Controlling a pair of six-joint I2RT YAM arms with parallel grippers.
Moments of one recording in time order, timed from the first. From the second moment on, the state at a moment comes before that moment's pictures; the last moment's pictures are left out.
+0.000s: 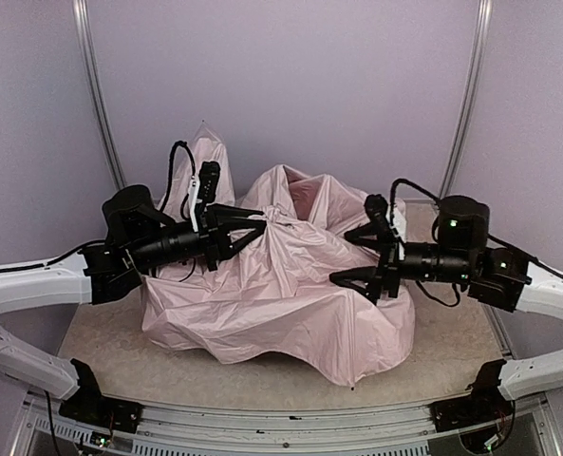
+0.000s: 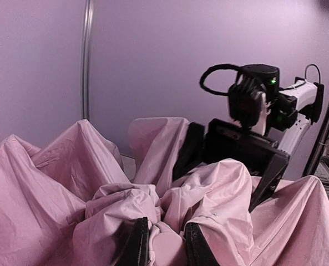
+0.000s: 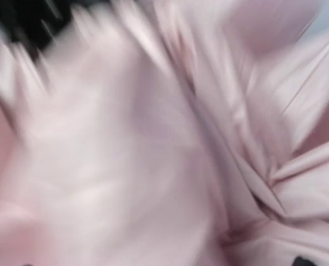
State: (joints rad) left arm -0.86 1.23 0.85 0.46 0.37 -0.13; right arm 0.88 0.95 0.82 -0.03 -0.30 -0.09
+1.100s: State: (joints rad) left arm -0.92 1.18 0.91 0.51 0.42 -0.02; right arm 0.81 1.29 0.78 0.27 -0.47 -0.08
